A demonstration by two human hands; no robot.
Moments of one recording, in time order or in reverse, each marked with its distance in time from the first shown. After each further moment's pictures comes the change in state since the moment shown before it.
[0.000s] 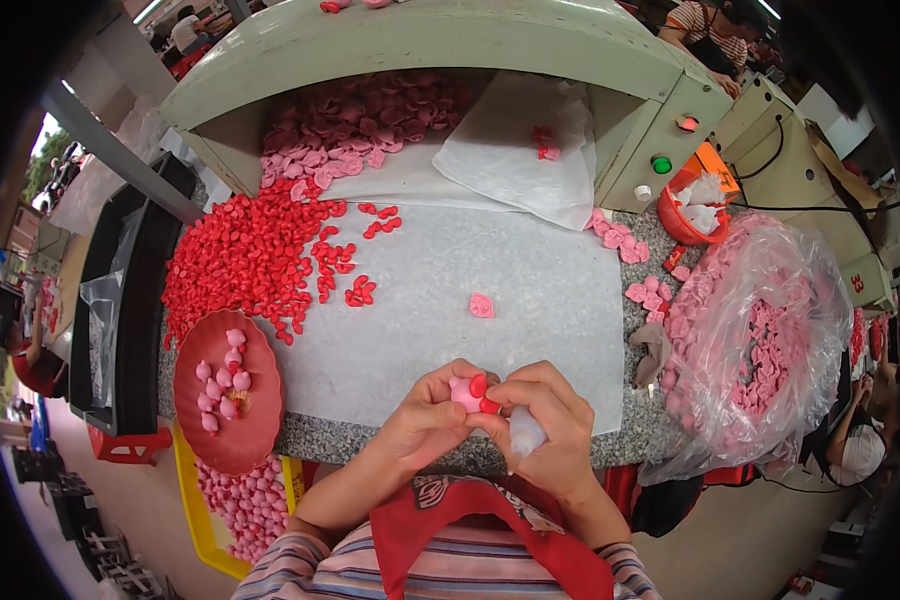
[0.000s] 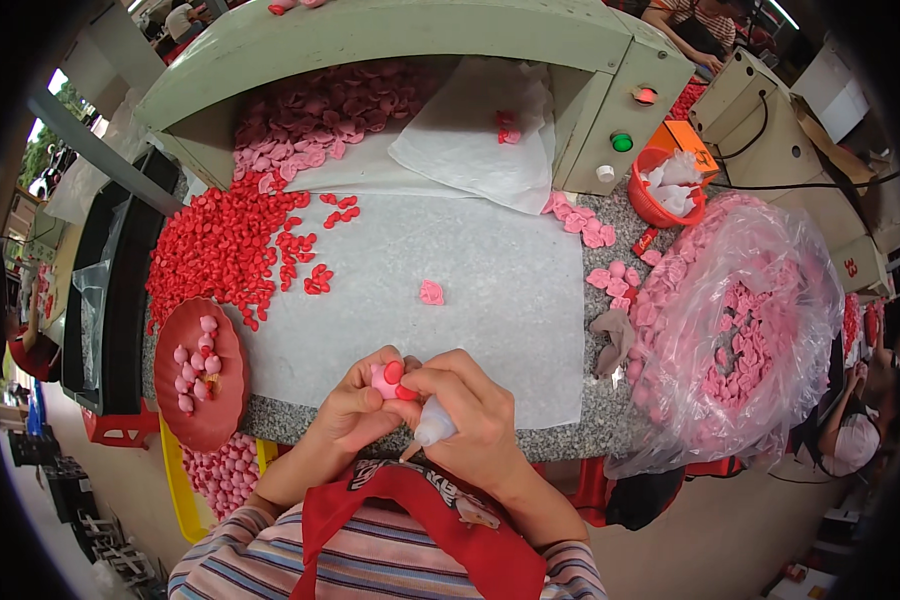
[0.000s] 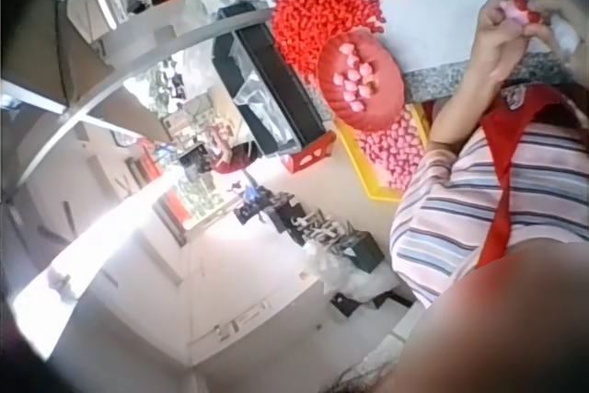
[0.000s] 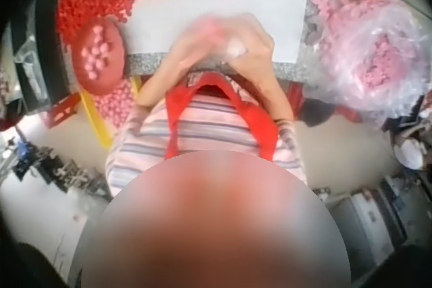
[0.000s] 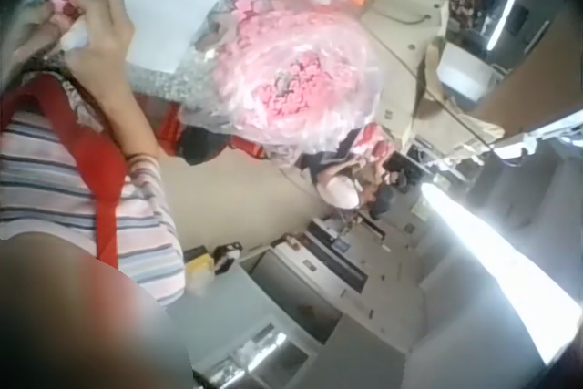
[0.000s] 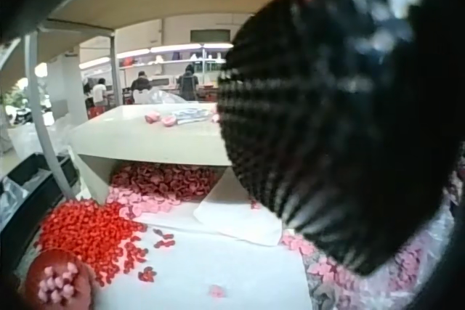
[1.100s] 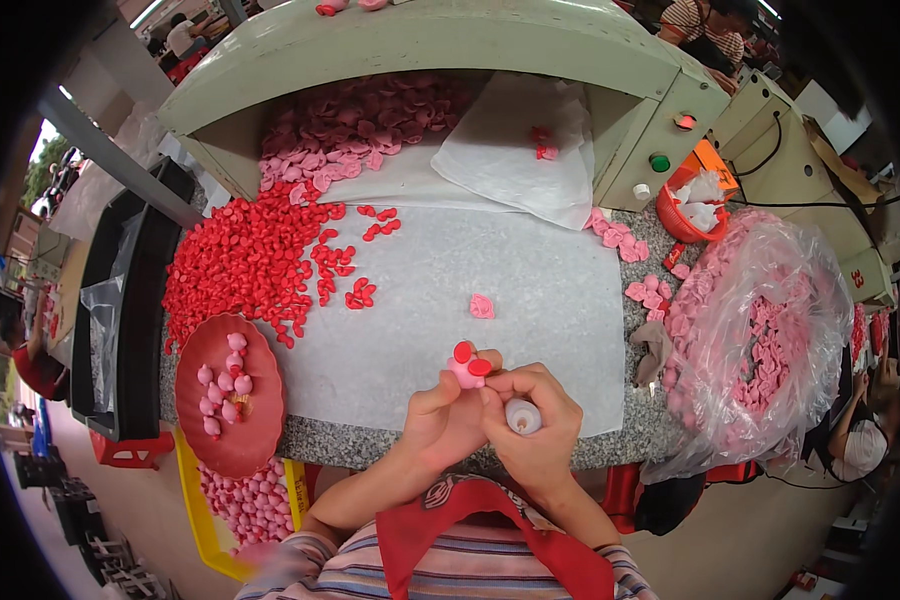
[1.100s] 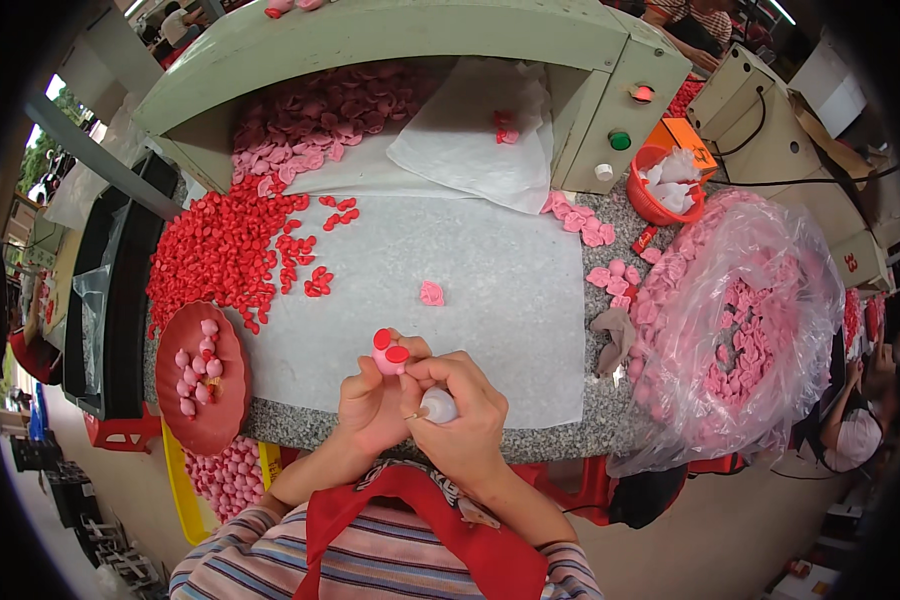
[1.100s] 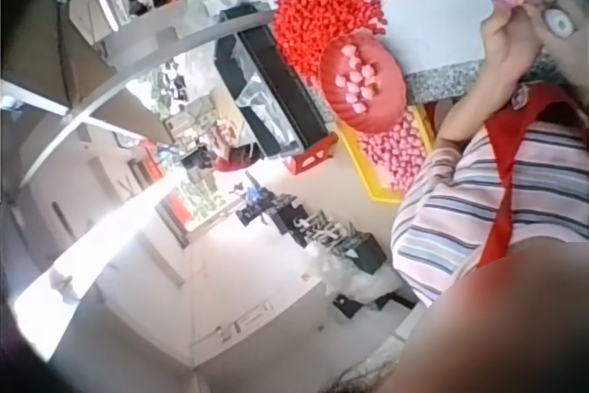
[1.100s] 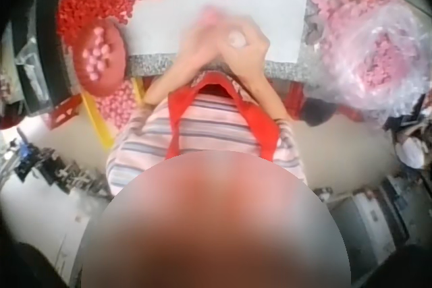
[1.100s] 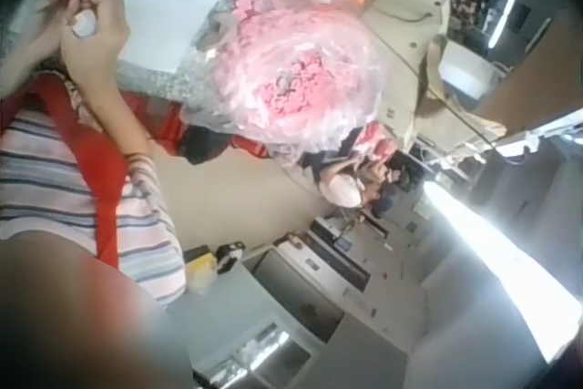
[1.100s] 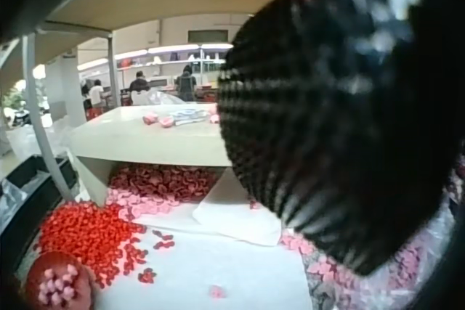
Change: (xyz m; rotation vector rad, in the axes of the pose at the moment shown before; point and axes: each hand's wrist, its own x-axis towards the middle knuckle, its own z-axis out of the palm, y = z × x) left_hand 0.016 -0.017 0.004 -0.297 -0.060 0.110; right_hand -0.009 0.000 0.022 0.112 0.220 0.268
